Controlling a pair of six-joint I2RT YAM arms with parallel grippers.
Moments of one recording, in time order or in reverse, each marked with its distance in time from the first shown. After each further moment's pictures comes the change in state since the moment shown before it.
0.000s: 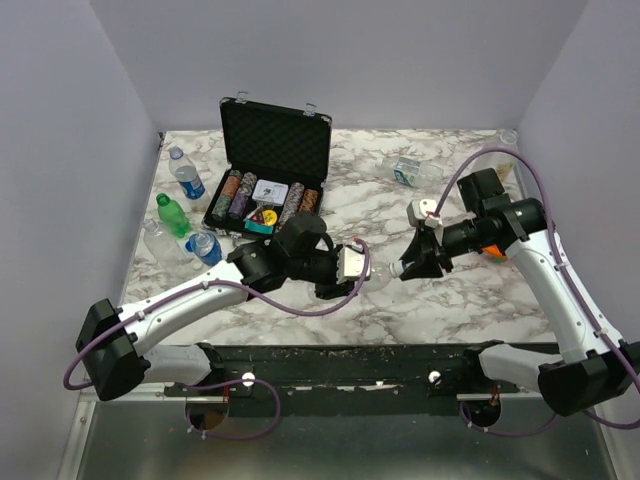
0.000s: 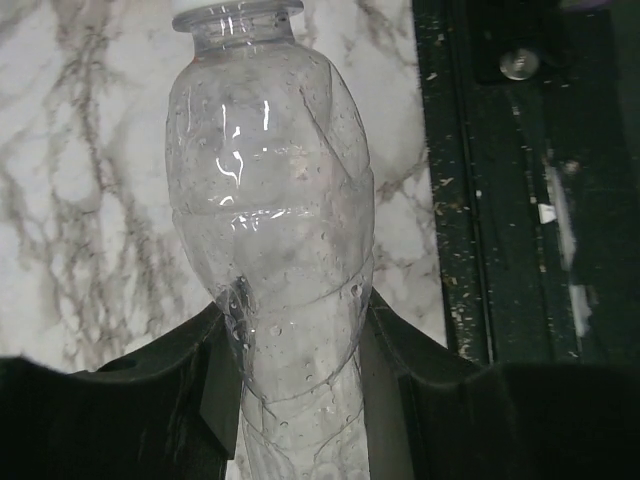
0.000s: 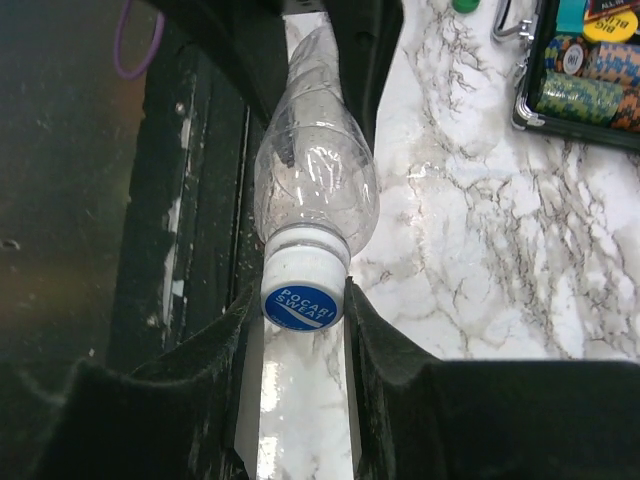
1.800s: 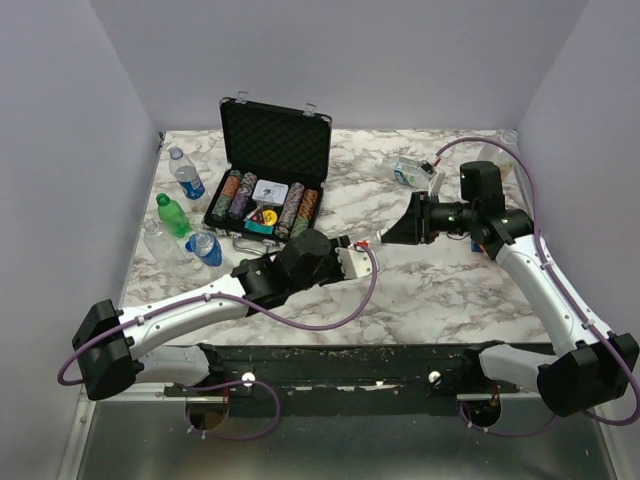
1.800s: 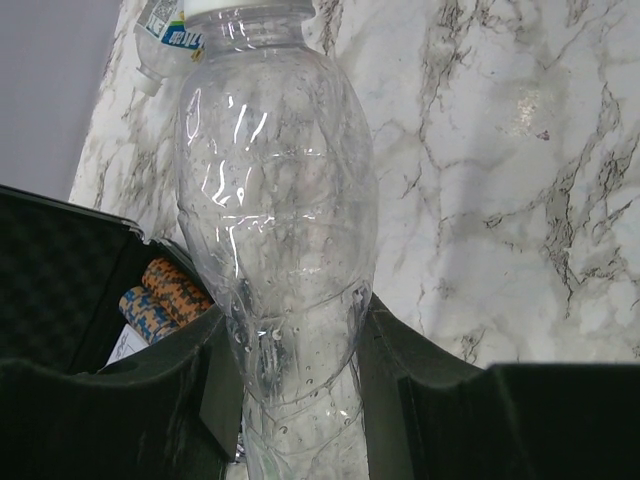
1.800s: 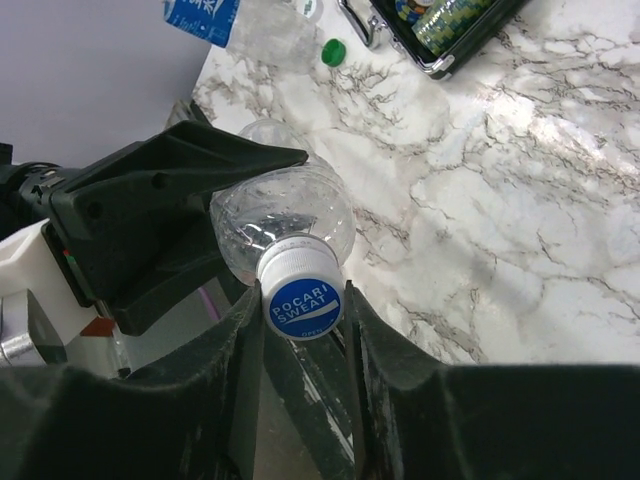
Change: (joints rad) left arm -0.088 0.005 -0.061 0.156 -0.569 0.033; right arm -0.022 -0.028 -0.184 0.651 0.217 1.286
